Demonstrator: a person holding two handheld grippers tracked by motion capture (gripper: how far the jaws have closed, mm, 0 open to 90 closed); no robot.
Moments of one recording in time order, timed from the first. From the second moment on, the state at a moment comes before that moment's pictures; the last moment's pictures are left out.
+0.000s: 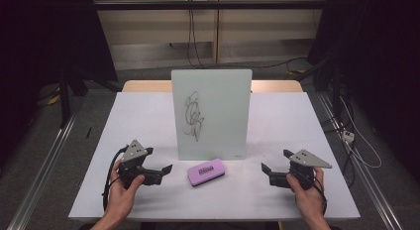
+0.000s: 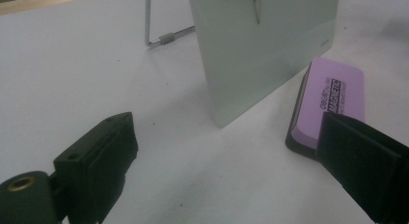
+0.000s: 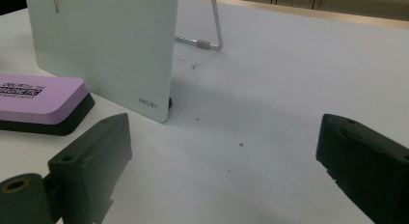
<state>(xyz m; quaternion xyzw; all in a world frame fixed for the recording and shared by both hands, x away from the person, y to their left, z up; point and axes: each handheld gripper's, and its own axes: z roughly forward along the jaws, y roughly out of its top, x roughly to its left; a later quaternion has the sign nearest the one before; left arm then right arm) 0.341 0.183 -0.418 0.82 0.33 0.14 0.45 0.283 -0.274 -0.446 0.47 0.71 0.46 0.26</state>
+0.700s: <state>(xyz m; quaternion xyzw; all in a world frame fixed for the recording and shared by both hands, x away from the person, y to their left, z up) 0.355 0.138 -0.410 0.85 0.27 0.10 0.44 0.283 -0.274 -0.446 0.47 0.71 0.46 0.26</state>
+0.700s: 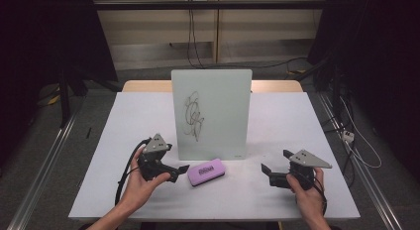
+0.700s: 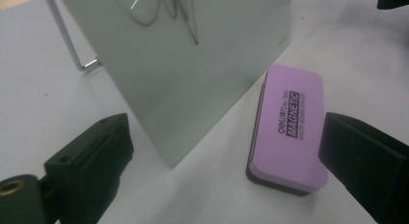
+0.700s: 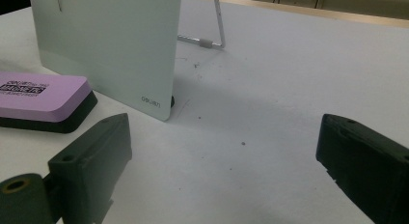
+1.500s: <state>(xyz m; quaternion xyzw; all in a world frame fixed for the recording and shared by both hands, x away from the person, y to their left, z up) 0.364 0.073 -0.408 0.90 0.20 0.06 0.38 0.284 -0.273 -0.447 0.46 0.71 0.46 0.26</state>
